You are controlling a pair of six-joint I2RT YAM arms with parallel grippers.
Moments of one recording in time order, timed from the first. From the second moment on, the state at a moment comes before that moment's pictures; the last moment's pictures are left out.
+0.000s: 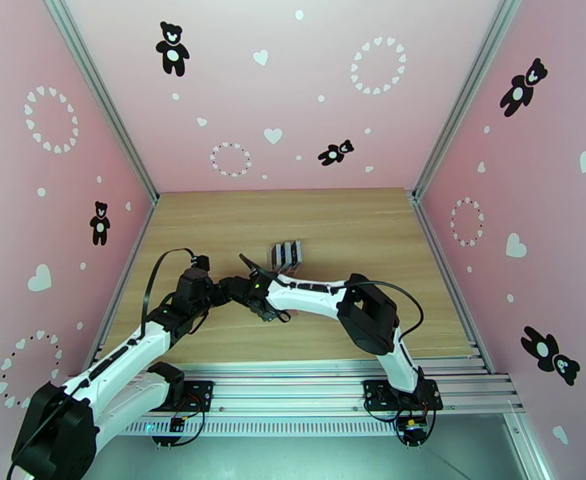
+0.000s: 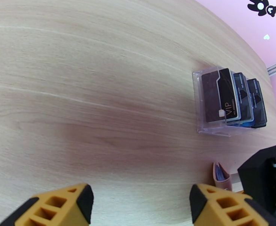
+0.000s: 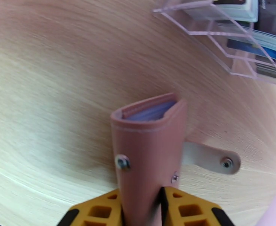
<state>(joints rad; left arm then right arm) -0.37 0.98 0.43 -0.17 -0.02 -0.64 1.14 2.11 1.60 -1.00 0.39 0.58</state>
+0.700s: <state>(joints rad) -0.37 1.05 0.43 -0.17 0.02 -0.64 1.11 2.08 1.53 -0.86 0.20 0.58</state>
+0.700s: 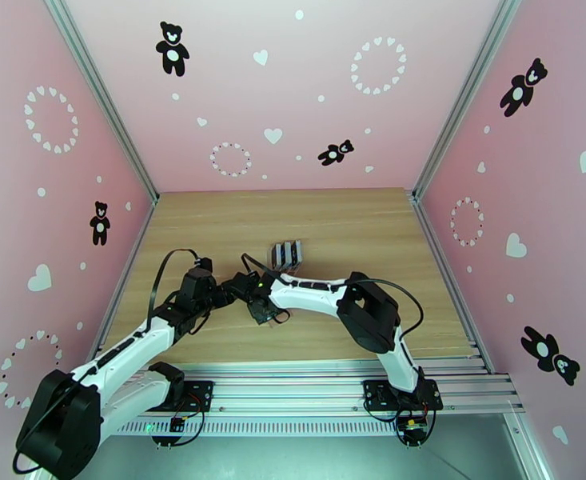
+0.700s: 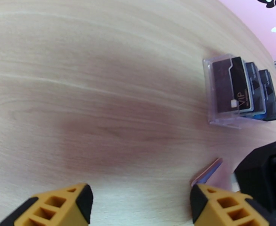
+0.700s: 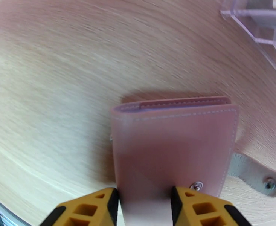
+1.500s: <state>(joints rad) -0.48 1.17 0.43 -0.04 0.21 -0.74 0.83 1.67 1.24 -0.73 0.02 0.47</state>
